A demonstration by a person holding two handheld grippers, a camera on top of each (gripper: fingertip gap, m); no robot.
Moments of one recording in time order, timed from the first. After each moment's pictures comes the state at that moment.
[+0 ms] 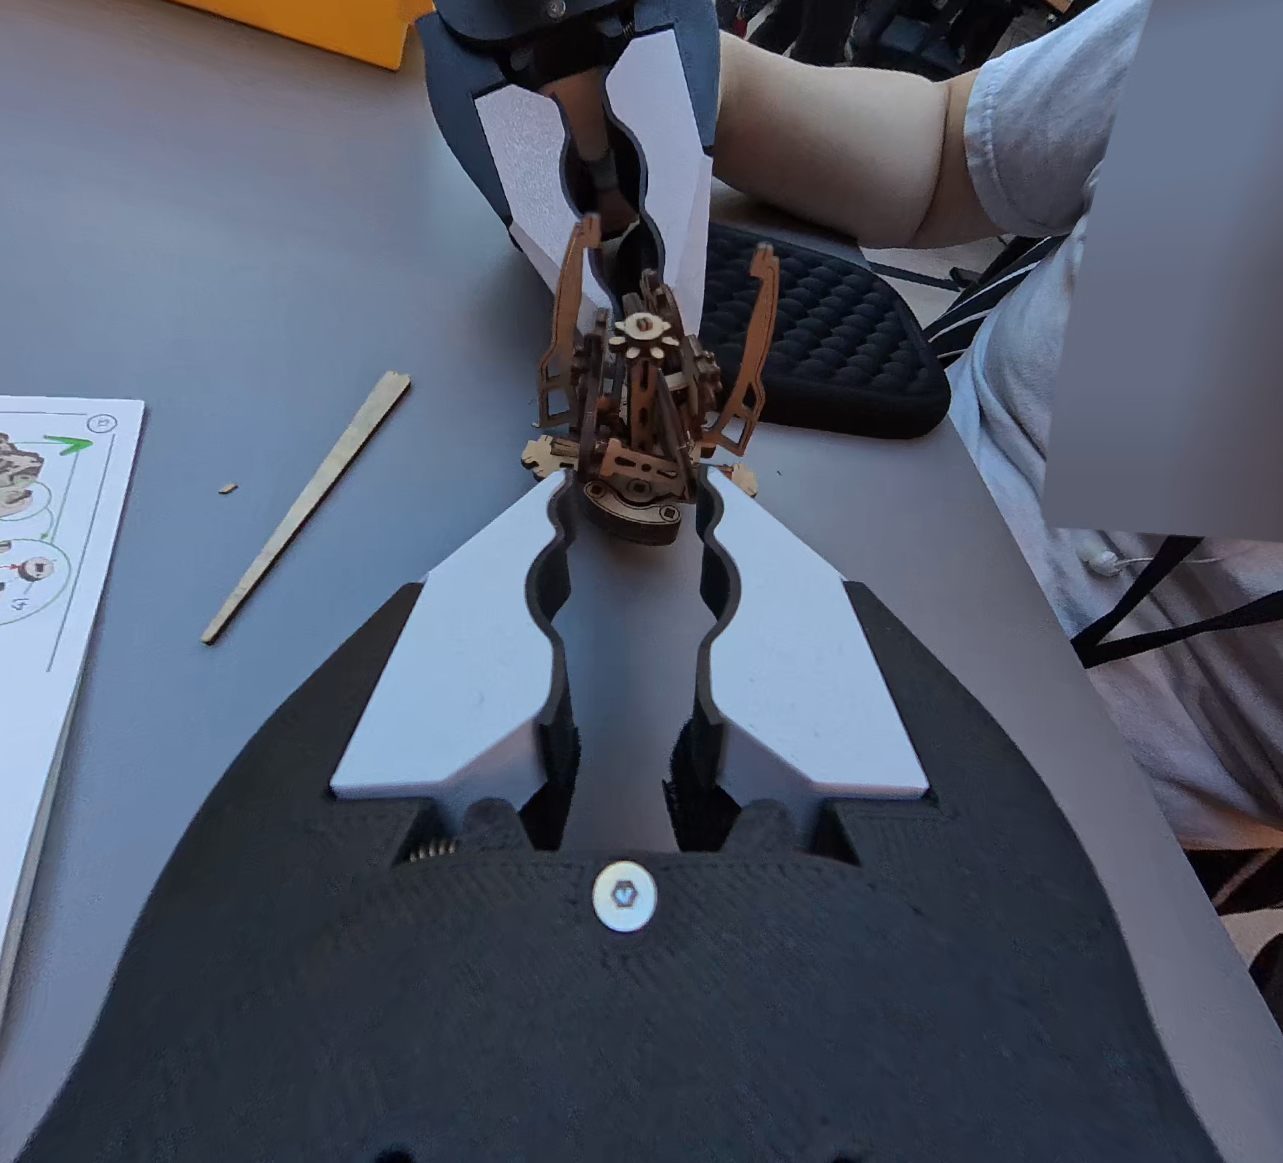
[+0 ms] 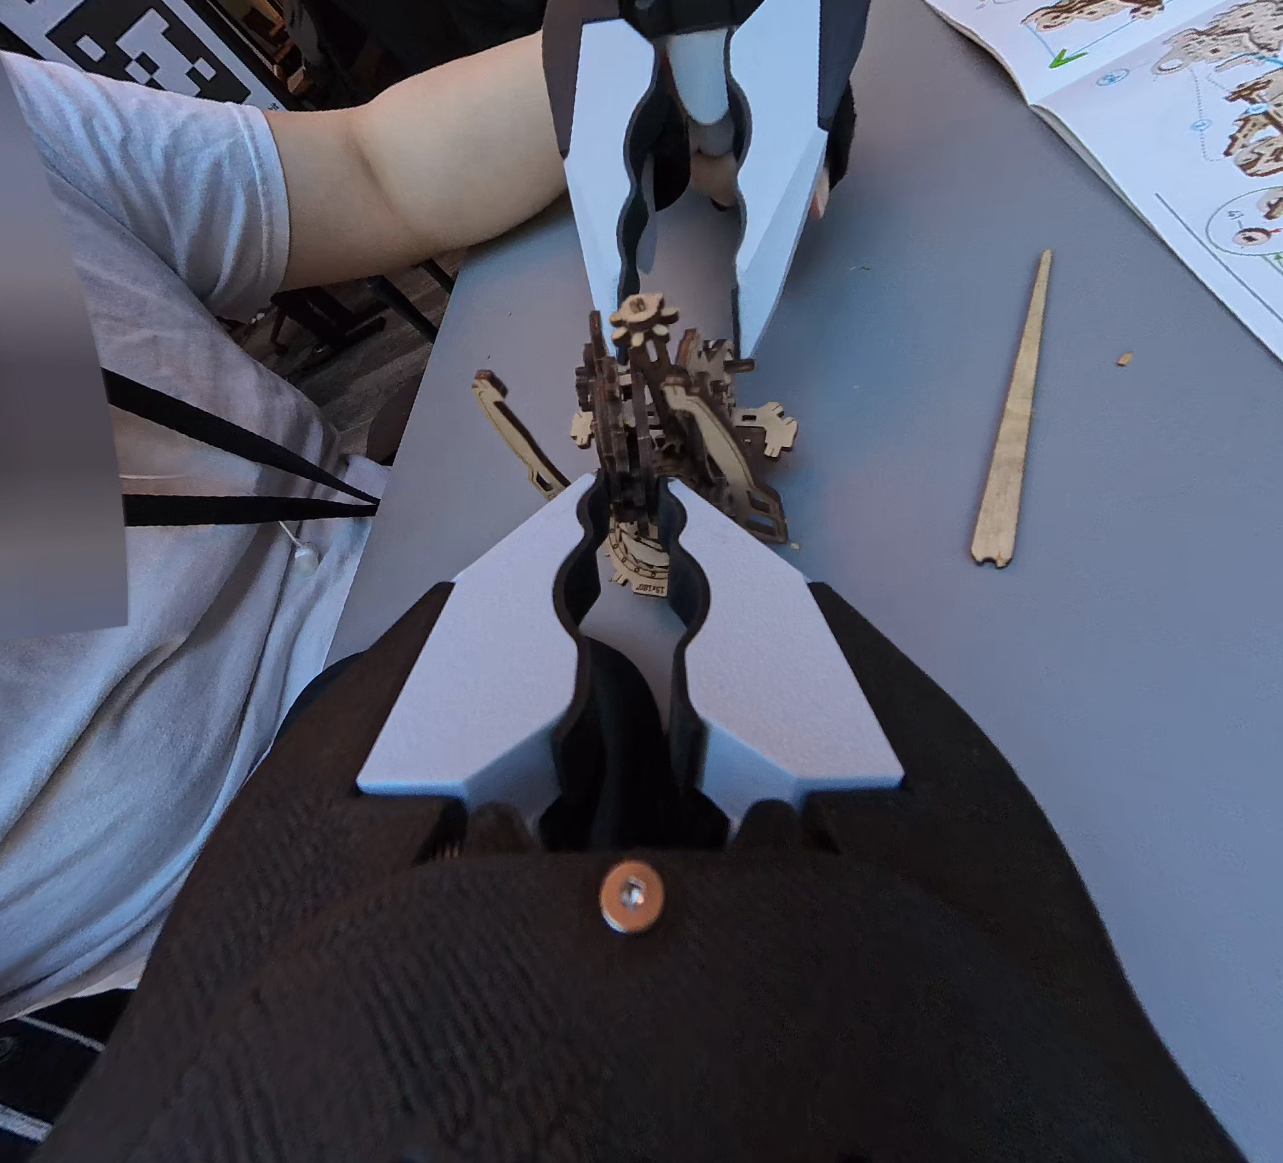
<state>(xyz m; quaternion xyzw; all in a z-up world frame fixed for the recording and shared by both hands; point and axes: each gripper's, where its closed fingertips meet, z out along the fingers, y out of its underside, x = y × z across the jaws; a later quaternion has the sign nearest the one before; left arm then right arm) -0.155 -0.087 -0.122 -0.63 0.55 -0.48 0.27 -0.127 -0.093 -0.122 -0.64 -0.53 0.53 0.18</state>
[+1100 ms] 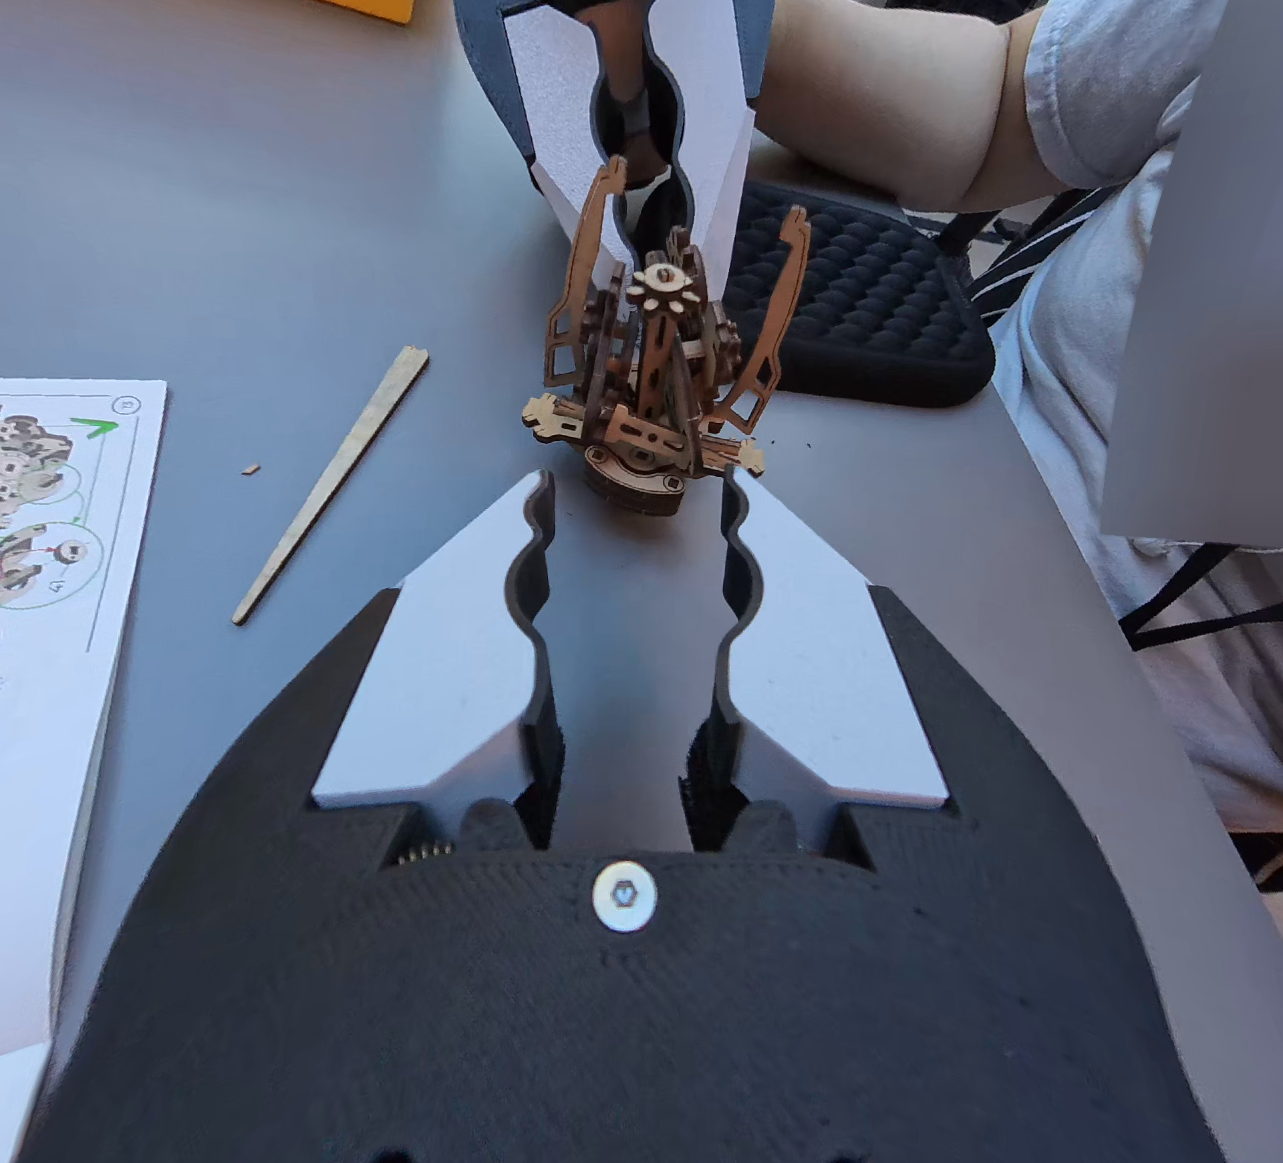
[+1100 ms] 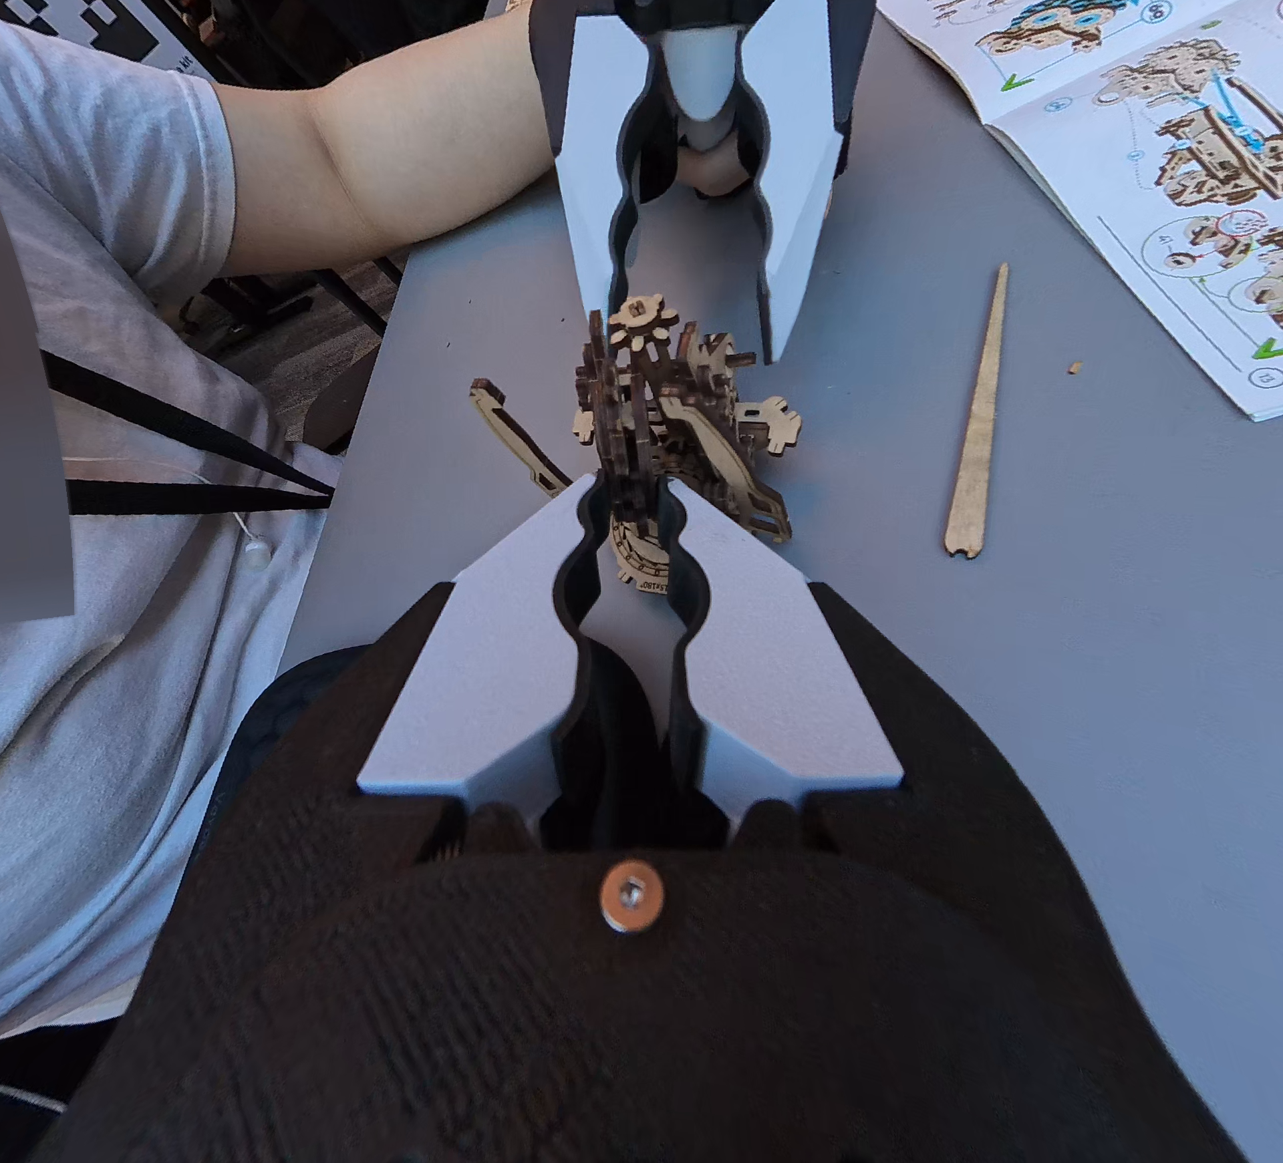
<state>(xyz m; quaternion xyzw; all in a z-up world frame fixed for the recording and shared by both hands) -0.157 -0.082 -0.131 -0.64 0.56 -0.45 0.27 -0.126 -0.091 -0.123 -0.65 -0.54 0.49 0.21</state>
